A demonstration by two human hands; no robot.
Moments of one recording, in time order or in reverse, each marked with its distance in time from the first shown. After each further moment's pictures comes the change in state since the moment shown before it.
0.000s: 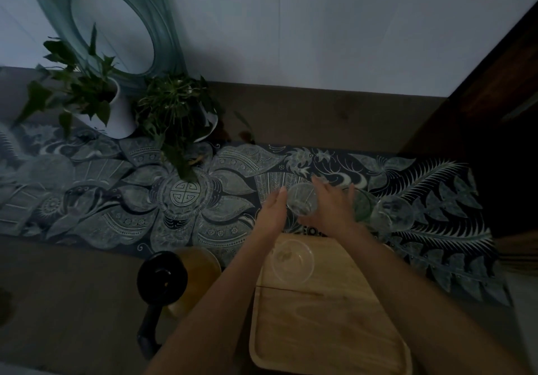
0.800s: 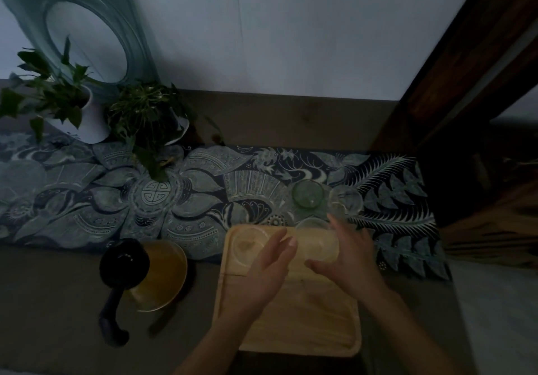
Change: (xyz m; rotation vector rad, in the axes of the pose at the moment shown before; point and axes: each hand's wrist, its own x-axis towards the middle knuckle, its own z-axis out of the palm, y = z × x) left_hand -0.146 -0.032 0.062 -0.112 -0.191 0.068; right_hand -0.162 0.086 -0.024 0.328 0.101 0.040
